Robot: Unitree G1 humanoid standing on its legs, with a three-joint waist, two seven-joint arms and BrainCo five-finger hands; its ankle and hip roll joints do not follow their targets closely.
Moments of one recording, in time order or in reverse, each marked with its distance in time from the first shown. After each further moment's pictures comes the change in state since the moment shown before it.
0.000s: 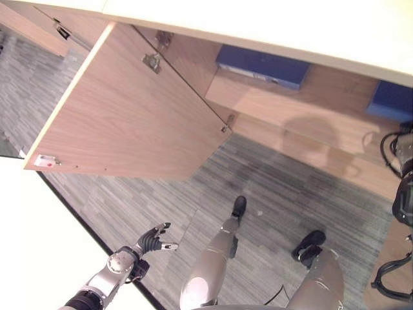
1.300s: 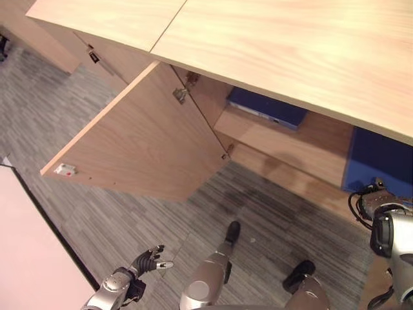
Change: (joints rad) left arm 0.098 -0.097 0.117 0.120 0.011 0.047 -0.071; right arm 0.307 0.128 0.051 0.039 -0.151 0.123 0.020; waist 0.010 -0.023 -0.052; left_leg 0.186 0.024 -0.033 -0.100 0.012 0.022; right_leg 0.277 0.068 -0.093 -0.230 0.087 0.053
